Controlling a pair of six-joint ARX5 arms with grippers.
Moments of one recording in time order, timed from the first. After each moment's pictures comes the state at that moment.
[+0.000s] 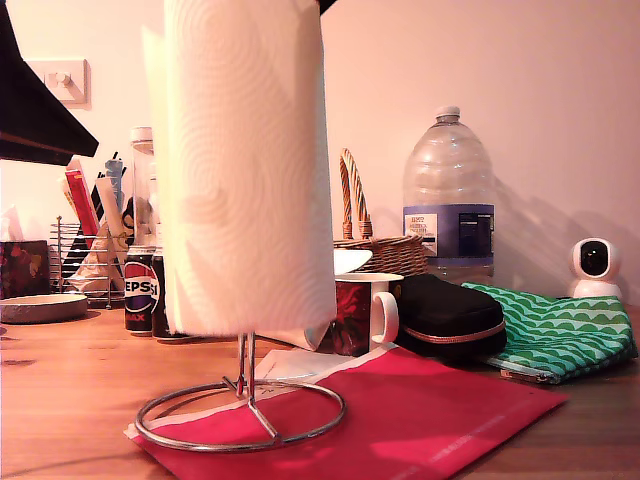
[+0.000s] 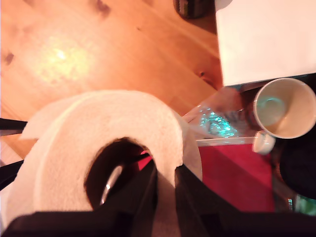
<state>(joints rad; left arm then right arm) -0.55 0.60 0.36 -0.11 0.11 -0.04 0.81 1.93 2.24 -1.38 0.01 0.13</state>
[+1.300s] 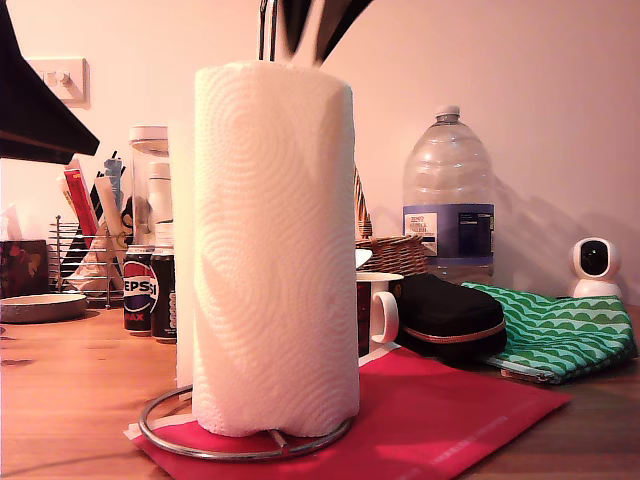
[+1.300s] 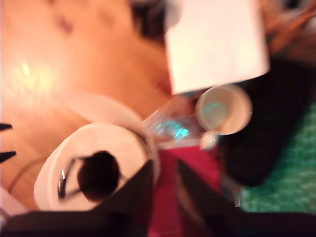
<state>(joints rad) -0.55 0.60 0.36 -0.09 0.13 -0.04 0.77 1.74 2.16 -1.37 0.12 0.08</state>
